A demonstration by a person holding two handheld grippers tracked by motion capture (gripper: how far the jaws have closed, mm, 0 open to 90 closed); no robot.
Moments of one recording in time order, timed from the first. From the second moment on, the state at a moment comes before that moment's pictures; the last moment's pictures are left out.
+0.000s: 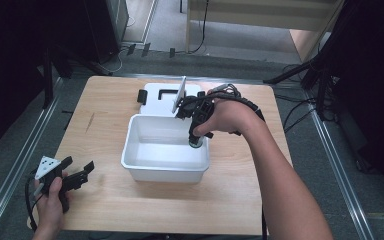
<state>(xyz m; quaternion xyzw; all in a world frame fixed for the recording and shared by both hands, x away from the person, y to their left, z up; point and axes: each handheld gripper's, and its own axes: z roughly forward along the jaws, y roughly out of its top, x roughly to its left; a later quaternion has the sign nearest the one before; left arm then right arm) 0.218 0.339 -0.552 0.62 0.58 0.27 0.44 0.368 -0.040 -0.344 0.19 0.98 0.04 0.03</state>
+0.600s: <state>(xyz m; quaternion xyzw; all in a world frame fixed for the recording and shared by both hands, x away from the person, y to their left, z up) 0.219 0.339 -0.552 0.62 0.58 0.27 0.44 0.374 -0.037 -0.389 0.15 0.99 0.04 0.03</state>
